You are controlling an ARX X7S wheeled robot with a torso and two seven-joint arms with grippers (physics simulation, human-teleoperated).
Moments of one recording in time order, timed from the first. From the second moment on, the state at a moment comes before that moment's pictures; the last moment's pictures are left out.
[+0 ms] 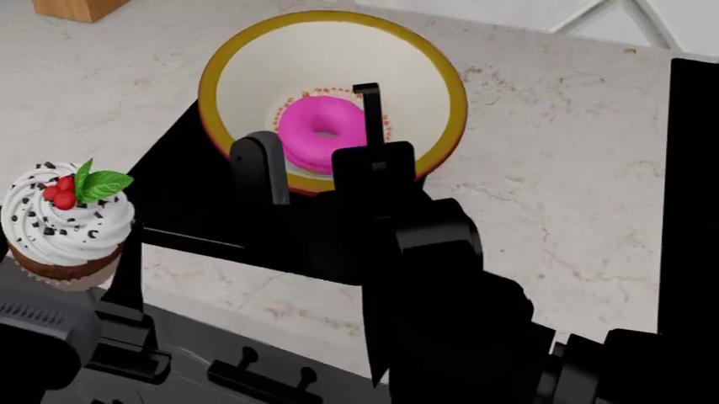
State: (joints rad) left arm -0.42 -0.45 0.31 0.85 -0.41 -0.88 -0.43; right arm 1.44 0.37 -1.50 0.05 -0.16 0.92 -0.45
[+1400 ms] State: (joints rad) left arm -0.47 -0.51 0.32 0.96 -0.52 -0.96 -0.53; right arm 1.49 0.23 -1.54 0.33 -0.13 0.73 -0.53
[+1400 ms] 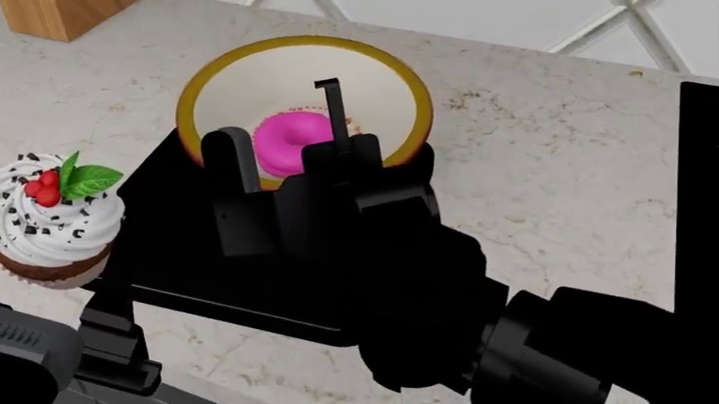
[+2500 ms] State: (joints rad) left arm -0.48 -0.54 0.35 0.94 -0.55 -0.92 -0.56; right arm 1.49 0.25 -1.56 0.32 -0.16 0.69 -0.56
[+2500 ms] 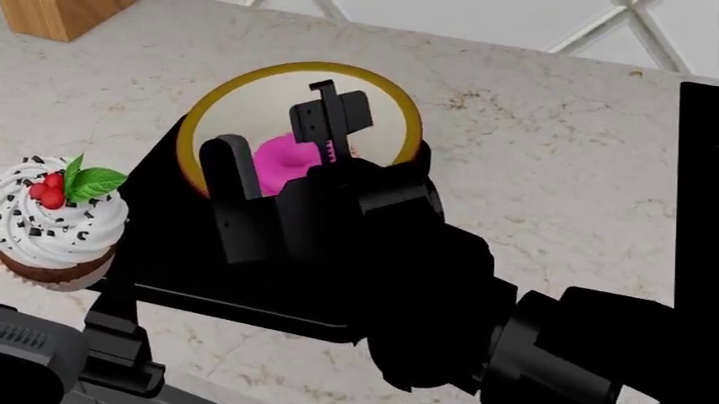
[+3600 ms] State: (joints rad) left arm -0.60 -0.46 0.39 0.48 -0.57 -0.70 -0.35; right arm 1.55 0.59 -1.54 -0.41 -0.28 1.20 -0.64
